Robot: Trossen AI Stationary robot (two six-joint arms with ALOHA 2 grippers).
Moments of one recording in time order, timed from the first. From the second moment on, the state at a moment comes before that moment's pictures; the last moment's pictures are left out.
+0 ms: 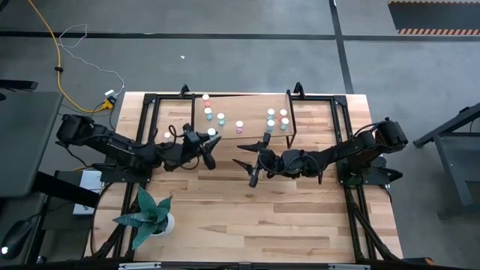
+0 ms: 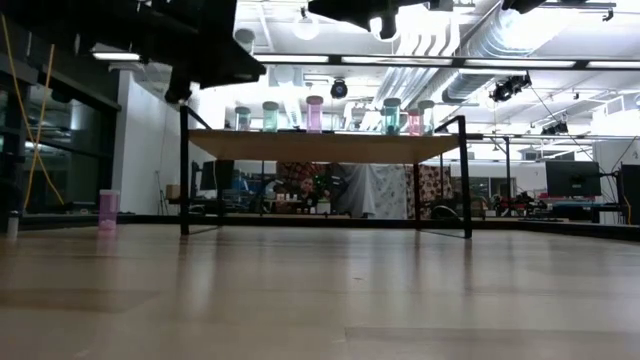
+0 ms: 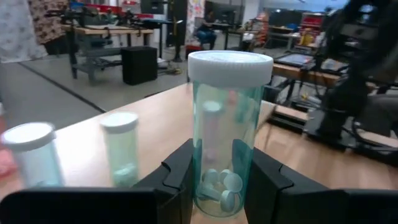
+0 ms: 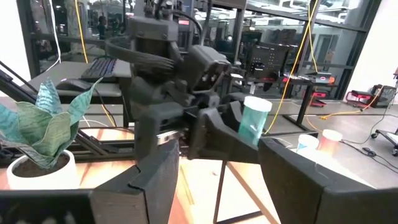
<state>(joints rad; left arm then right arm) -0.04 1.23 0.45 0.69 -0.78 -0.15 0.24 1.59 0.92 0.71 0.51 -0.13</state>
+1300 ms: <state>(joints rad) -0.07 1.65 0.65 0.68 -1.24 -0.31 0.24 1.59 0.92 0.72 0.55 -0.14</state>
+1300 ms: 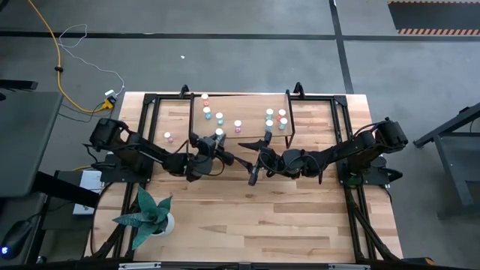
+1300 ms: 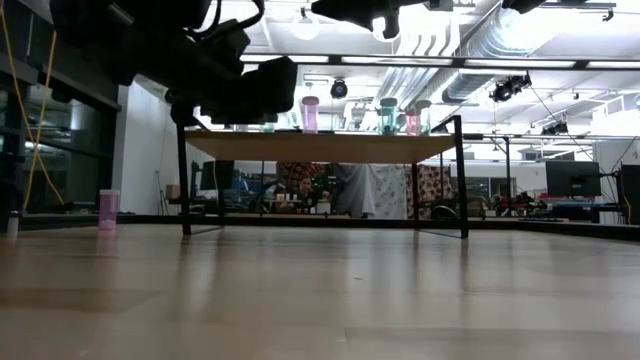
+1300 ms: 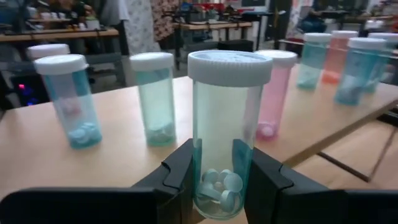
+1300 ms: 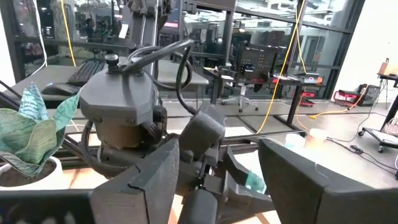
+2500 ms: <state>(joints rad) -0.03 1.66 0.65 0.68 -1.22 -0.30 0.24 1.59 0.92 0.72 0.55 -0.13</state>
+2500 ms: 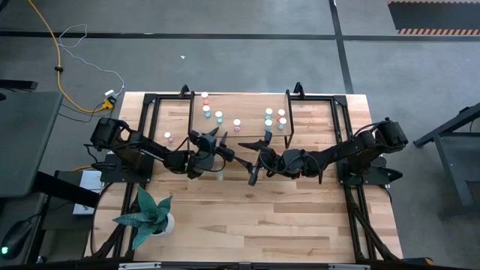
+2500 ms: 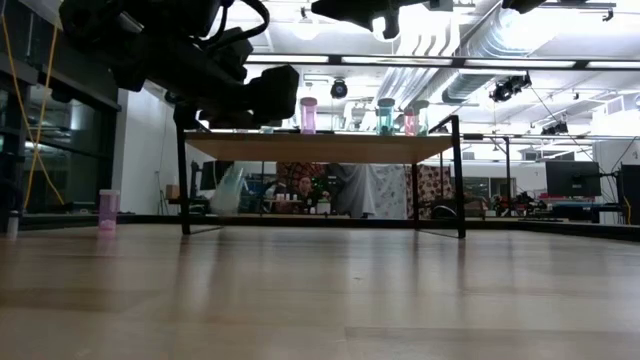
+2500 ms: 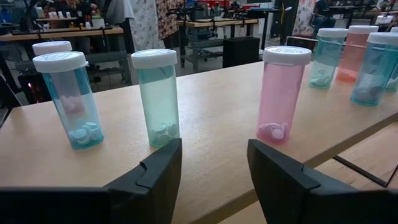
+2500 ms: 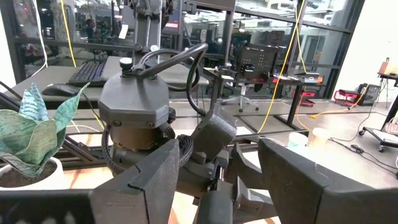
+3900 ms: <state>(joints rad) -0.29 1.11 0.67 -0.14 -0.24 -0.14 0.37 1.44 0.92 0.56 0.55 -0.22</state>
